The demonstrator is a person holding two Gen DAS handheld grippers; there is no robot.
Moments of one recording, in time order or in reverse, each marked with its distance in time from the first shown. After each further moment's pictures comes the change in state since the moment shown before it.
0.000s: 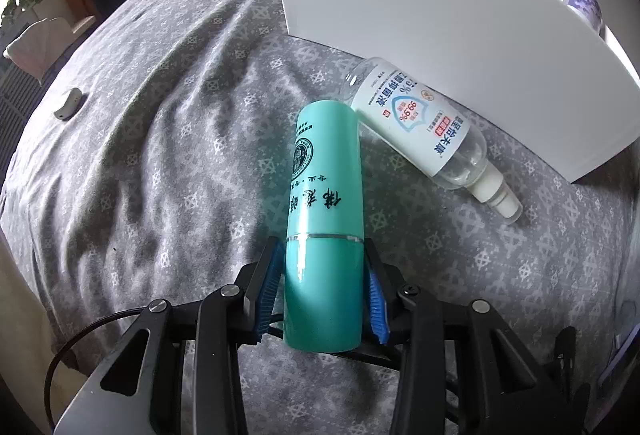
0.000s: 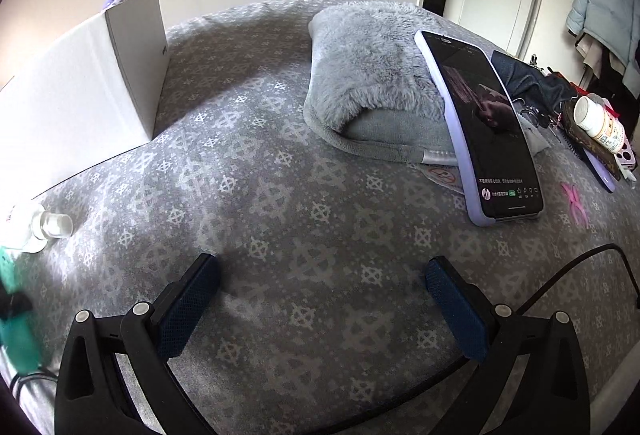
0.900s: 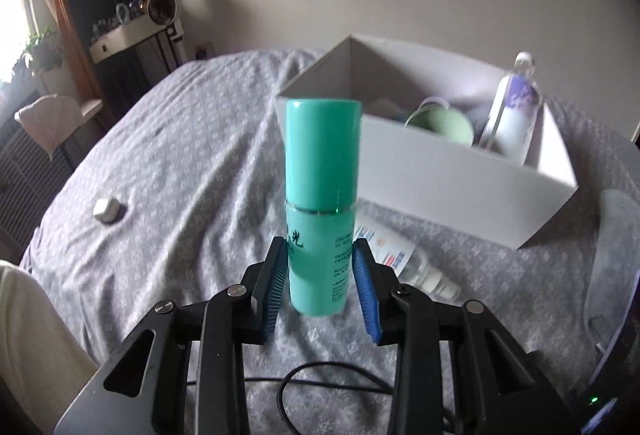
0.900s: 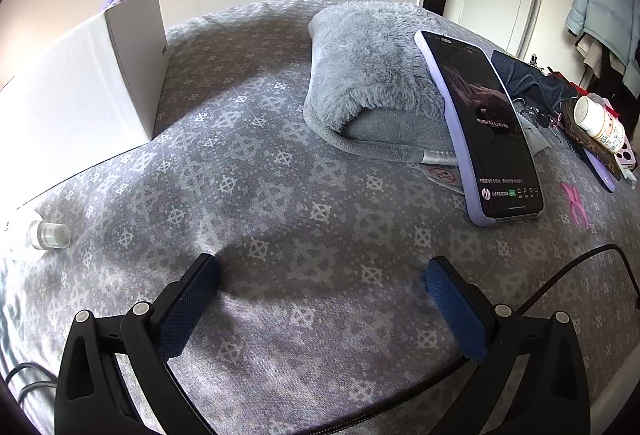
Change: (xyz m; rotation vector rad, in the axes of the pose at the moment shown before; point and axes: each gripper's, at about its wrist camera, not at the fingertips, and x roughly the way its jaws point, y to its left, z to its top) left arm -0.109 -0.002 0.036 0.100 -0.369 -0.021; right arm 0.000 0.001 0.000 0.000 0.000 0.001
